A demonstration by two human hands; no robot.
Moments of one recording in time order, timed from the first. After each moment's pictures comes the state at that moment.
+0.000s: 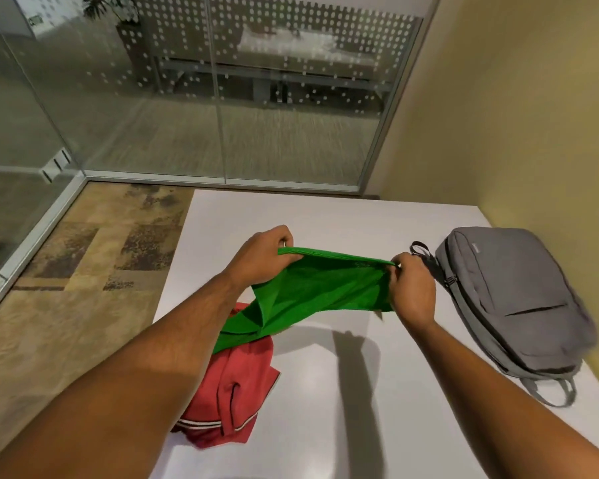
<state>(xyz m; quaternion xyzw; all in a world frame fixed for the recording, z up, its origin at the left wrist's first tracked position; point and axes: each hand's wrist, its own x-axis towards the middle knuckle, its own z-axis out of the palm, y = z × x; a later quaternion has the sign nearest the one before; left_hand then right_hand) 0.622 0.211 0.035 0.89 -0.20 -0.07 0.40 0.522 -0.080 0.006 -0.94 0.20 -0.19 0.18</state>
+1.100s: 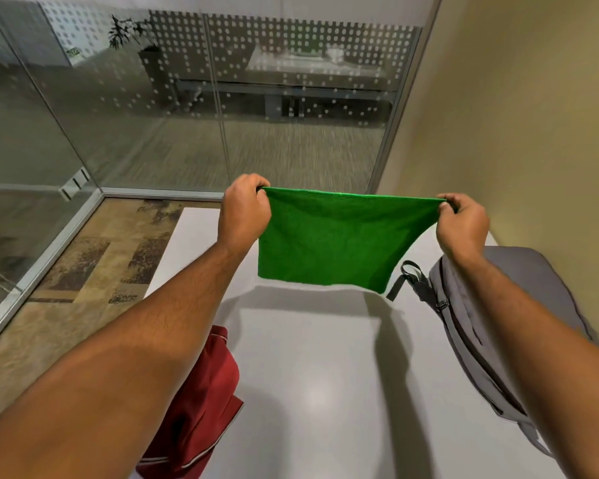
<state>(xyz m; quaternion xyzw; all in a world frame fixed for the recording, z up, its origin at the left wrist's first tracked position) 0.689 0.109 0.107 0.89 -0.07 0.24 0.39 0.621 -0.244 0.109 -0.84 0.24 -0.28 0.40</state>
